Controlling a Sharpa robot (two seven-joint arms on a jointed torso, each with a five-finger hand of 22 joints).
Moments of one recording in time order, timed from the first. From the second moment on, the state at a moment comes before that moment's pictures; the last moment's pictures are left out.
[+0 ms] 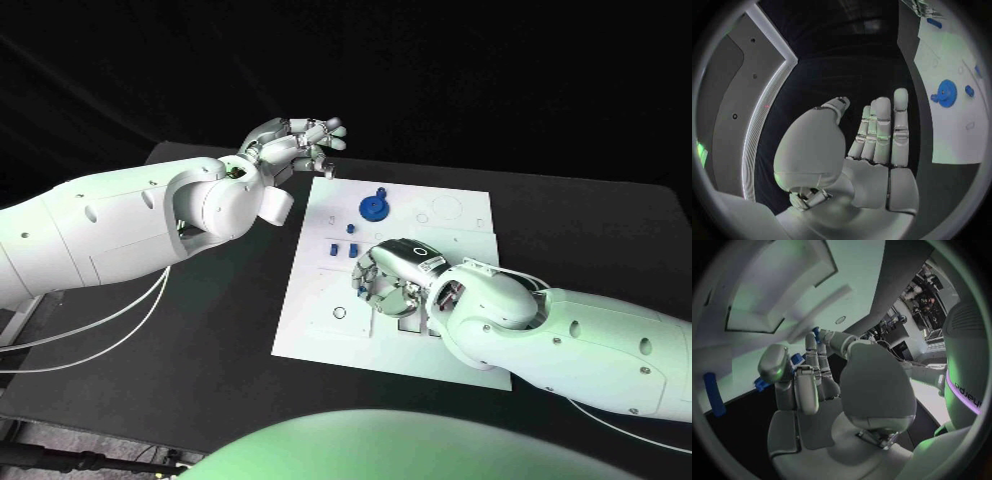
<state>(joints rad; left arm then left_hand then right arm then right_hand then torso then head) 1.23 -0.88 -0.02 1.49 -0.03 -0.20 0.31 1.29 -0.17 0.30 0.26 0.36 0.78 0.17 0.39 0.38 0.91 0.11 0.58 0.20 1.10 0.04 1.11 0.56 0.17 1.15 0.14 0.40 1.20 1.10 -0.63 -0.16 1.67 -1.60 -0.37 -0.23 1.30 -0.22 0.69 0.01 0.16 1.06 0.12 0.28 0.46 1.21 0.06 0.14 0.24 1.46 -0.01 1.47 1.31 0.12 1.35 0.08 1.03 1.28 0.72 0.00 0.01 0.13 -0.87</state>
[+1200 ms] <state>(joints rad) 1.23 -0.89 -0.02 1.48 -0.03 -0.19 0.29 1.29 -0.16 0.30 0.26 0.36 0.77 0.17 0.39 0.38 0.91 0.11 0.58 0.20 1.10 0.04 1.11 0.55 0.17 1.15 0.14 0.40 1.20 1.14 -0.78 -0.15 1.78 -1.62 -0.40 -0.25 1.25 -0.27 0.59 0.00 0.23 0.96 0.17 0.20 0.42 1.08 0.11 0.09 0.20 1.47 0.02 1.45 1.31 0.12 1.33 0.13 0.96 1.25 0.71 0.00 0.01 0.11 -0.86</state>
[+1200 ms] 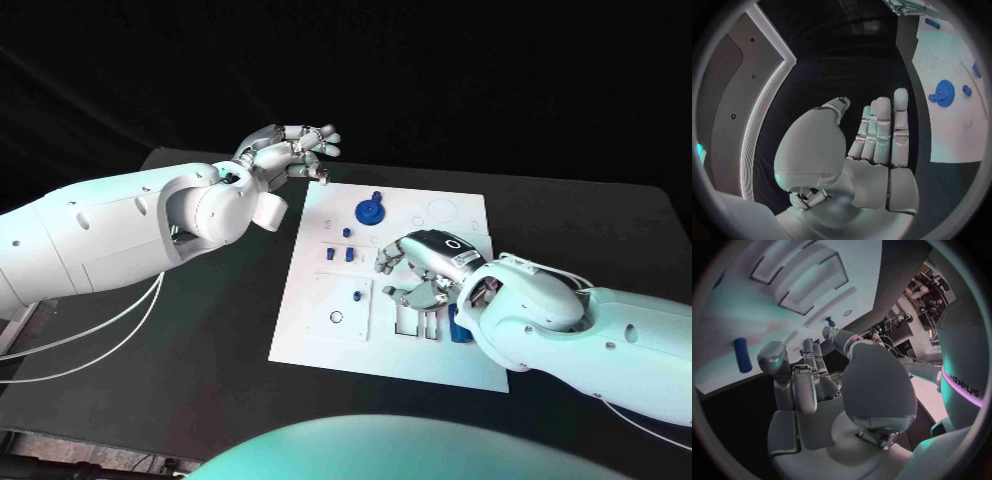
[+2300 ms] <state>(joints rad) 1.23 -0.88 -0.02 1.48 -0.04 -0.16 0.29 1.29 -0.16 0.30 0.26 0.35 0.77 0.17 0.40 0.38 0.91 0.11 0.58 0.20 1.10 0.04 1.11 0.55 0.17 1.15 0.14 0.40 1.19 1.21 -0.85 -0.15 1.71 -1.57 -0.25 -0.30 1.54 -0.19 0.22 0.29 0.16 0.98 0.14 0.20 0.33 1.03 0.10 0.19 0.13 1.46 0.02 1.42 1.22 0.13 1.32 0.11 0.87 1.22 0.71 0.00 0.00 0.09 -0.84</state>
